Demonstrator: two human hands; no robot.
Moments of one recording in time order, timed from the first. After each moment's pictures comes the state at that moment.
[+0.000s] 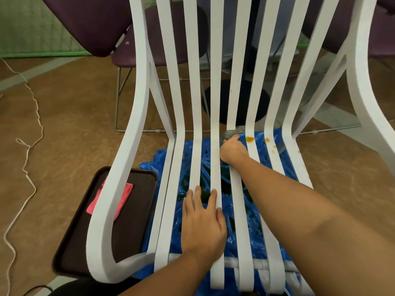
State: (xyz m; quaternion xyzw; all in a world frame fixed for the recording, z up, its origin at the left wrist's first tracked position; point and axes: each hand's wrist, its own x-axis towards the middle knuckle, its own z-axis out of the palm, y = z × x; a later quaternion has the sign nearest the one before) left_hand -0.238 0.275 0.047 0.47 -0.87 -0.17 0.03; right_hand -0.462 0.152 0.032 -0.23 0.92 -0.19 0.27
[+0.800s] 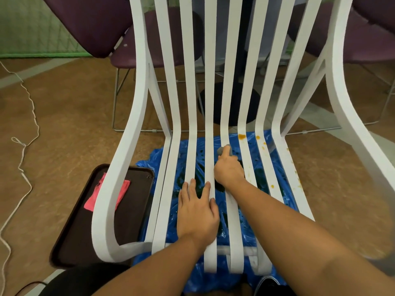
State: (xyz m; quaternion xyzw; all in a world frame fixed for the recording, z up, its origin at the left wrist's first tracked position) left_hand -0.237 0.277 0.054 0.47 -0.87 -0.16 0.02; right_hand -0.408 0.222 0.025 -0.34 0.91 -0.14 0.17
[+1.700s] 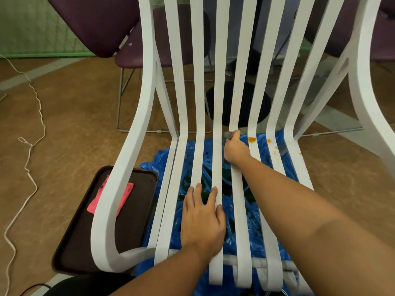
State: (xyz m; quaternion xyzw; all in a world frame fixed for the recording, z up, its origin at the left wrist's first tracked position) left_hand -0.239 0.271 0.047 0.46 -0.87 -0.18 0.04; right_hand -0.468 0.162 0.031 -0.30 0.89 -0.24 0.25
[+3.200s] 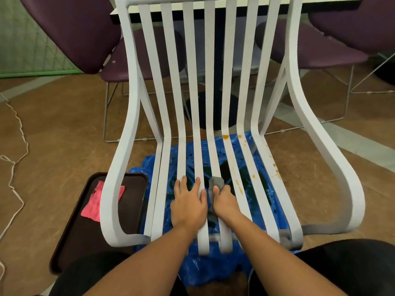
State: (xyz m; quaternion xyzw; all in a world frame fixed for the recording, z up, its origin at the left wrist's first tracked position) left_hand -0.231 0.285 0.059 0.46 -0.87 -0.18 0.02; right_hand -0.331 0.346 0.058 -0.16 0.85 -0.33 0.37
